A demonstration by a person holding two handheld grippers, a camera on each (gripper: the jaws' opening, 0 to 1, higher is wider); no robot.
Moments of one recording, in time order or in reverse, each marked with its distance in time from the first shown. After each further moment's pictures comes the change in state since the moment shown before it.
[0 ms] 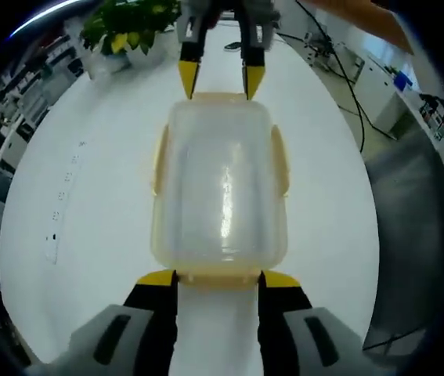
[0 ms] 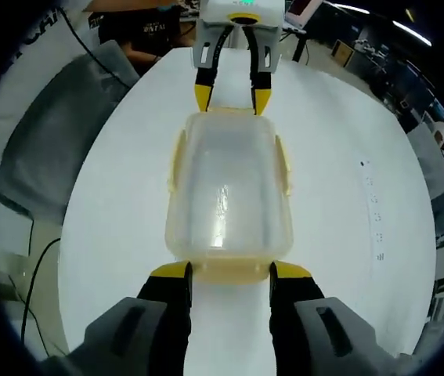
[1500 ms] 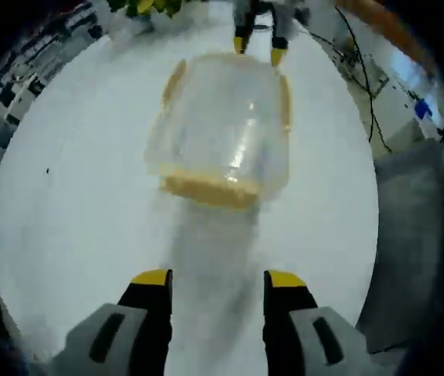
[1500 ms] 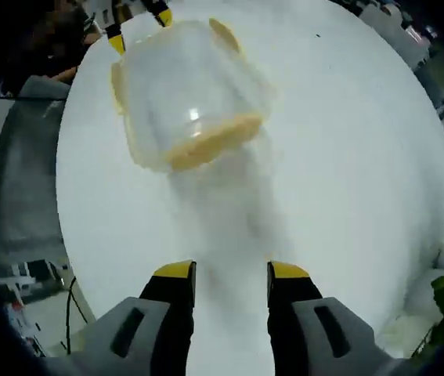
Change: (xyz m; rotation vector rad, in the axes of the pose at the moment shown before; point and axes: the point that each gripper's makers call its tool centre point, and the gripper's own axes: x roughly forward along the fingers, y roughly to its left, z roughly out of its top) left arm -0.013 0.006 -0.043 -0.441 -0.084 0.002; right arm -0.005 0.022 -0.087 0.668 0.190 -0.072
